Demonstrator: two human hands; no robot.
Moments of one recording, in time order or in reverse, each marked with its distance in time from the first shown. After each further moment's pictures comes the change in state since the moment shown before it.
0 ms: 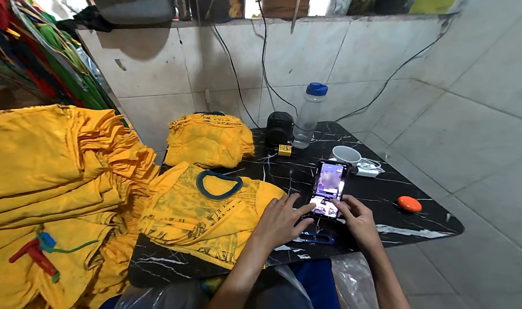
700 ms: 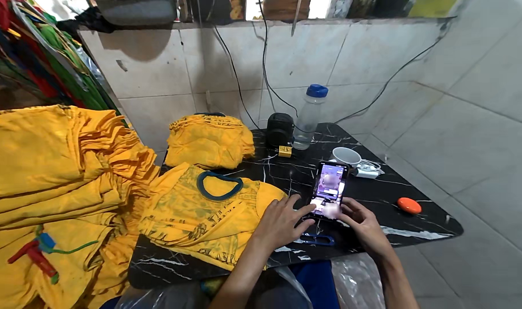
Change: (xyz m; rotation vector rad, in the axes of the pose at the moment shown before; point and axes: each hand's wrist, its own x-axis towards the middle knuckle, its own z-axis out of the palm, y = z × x) left_hand 0.000 0.000 0.000 -0.040 0.012 -0.007; right_hand -0.002 0.006 -0.020 0.112 -0.197 0.019
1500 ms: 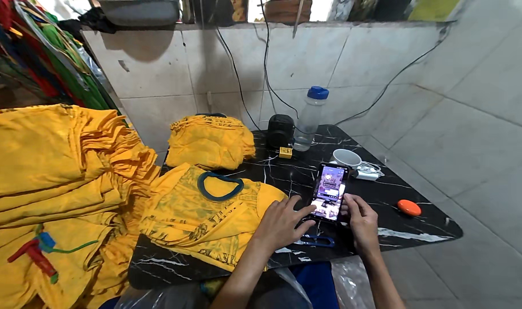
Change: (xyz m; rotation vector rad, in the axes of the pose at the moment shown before) left_hand -0.001 -0.001 0.001 0.012 0.024 0.002; right_hand 0.010 -0.007 0.028 -0.116 0.403 -0.052
